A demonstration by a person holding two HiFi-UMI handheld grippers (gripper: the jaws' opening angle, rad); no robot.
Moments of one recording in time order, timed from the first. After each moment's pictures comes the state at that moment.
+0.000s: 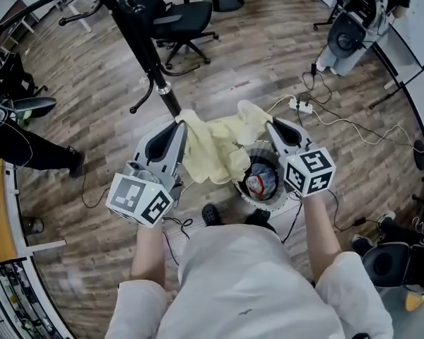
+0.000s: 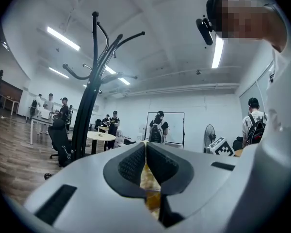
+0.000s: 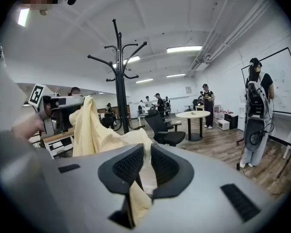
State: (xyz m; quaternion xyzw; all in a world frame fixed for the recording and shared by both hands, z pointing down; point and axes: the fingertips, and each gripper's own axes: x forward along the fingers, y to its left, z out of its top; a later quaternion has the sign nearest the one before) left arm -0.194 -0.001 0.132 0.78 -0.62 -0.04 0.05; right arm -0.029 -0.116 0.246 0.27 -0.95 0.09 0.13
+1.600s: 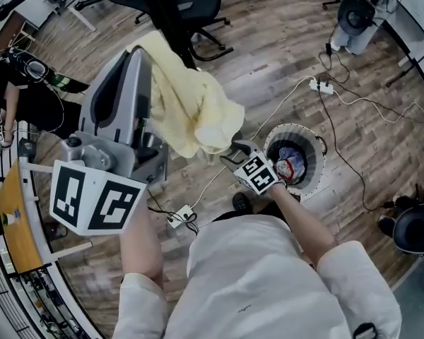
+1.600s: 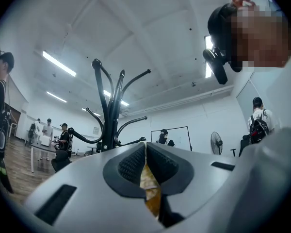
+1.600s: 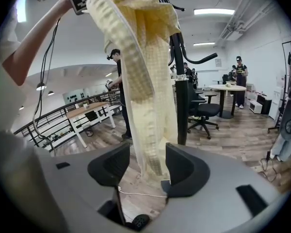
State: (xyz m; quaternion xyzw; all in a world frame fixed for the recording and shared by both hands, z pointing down) left arm -0.287 0.020 -0.029 0.77 -0.63 -0.08 -0.06; right arm -0.232 0.031 0.453 0.11 -0.95 0.11 0.27
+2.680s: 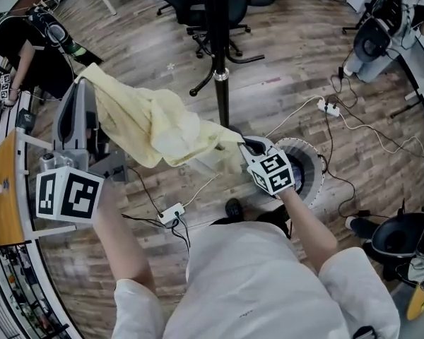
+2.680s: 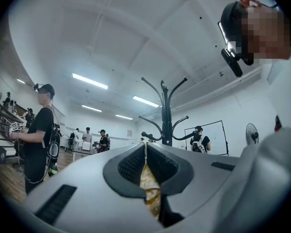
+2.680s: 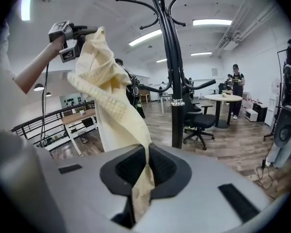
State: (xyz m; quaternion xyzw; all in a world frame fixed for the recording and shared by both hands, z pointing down) left arm -0.457 0.119 -0.004 0.62 -0.77 -0.08 -0.06; right arm -0.248 0.004 0.386 0.13 -0.96 0.09 0.23
